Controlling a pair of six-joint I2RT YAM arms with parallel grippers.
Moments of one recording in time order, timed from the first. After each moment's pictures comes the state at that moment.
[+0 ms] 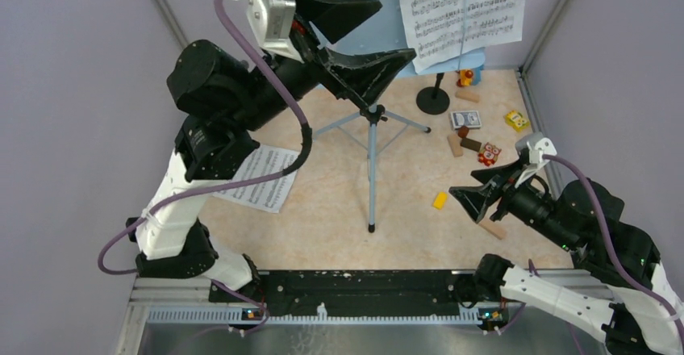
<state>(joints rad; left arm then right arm) -0.99 1.49 2.30 -0.29 0.21 -0.07 0.93 0.48 1.20 -0.88 0.22 0.24</state>
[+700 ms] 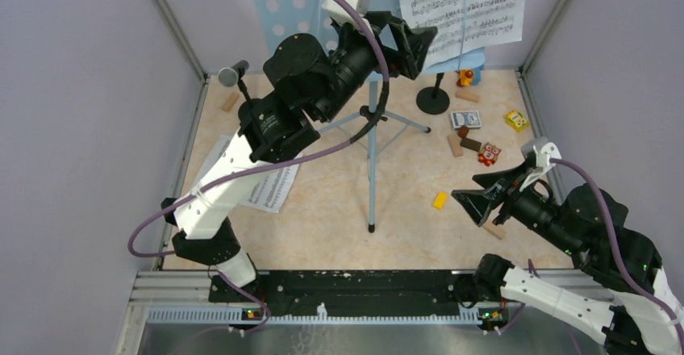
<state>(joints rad) -1.08 1.67 2.30 -0.29 -0.34 -0.10 0.93 0.45 1.16 -0.88 0.22 0.28</state>
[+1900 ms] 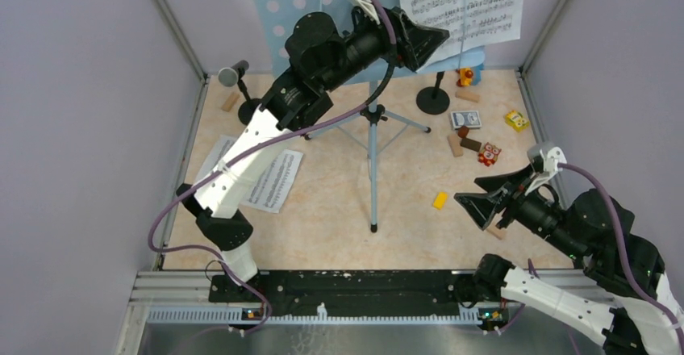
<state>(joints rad) -0.84 1.76 2.26 -0.21 0.15 -0.38 0.93 0.39 1.14 -0.88 0.21 0.31</state>
